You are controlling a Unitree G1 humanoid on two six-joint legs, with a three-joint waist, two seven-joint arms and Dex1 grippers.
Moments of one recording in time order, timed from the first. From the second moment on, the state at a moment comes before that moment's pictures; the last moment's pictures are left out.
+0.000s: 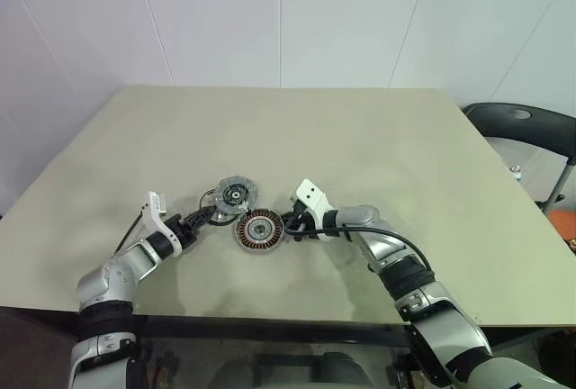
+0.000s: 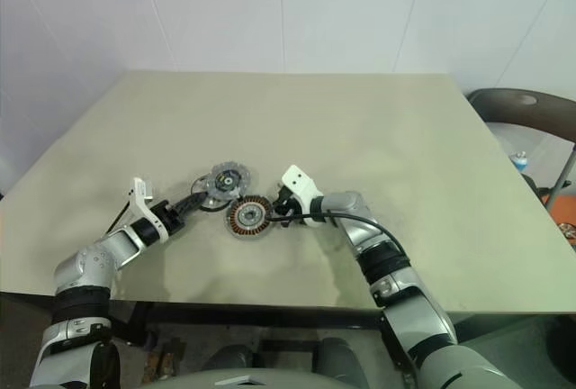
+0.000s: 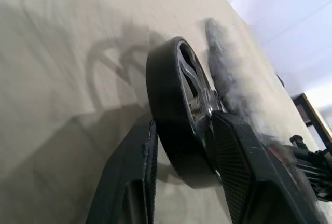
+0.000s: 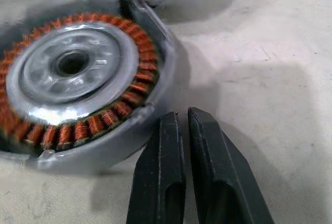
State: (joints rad) left arm -0.29 0.35 0.38 0.34 -0.67 0.76 -0.66; right arm -0.60 -0.20 0.31 0.45 0.03 0.42 0.81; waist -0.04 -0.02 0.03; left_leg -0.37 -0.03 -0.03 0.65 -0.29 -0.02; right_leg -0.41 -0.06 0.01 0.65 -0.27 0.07
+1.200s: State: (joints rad) left arm -0.31 0.35 0.38 0.33 -0.74 0.80 -0.65; right arm -0.60 -0.18 0.30 0.48 0.02 0.40 0.80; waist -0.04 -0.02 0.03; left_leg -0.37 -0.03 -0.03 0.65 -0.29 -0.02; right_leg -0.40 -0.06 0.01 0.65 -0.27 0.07
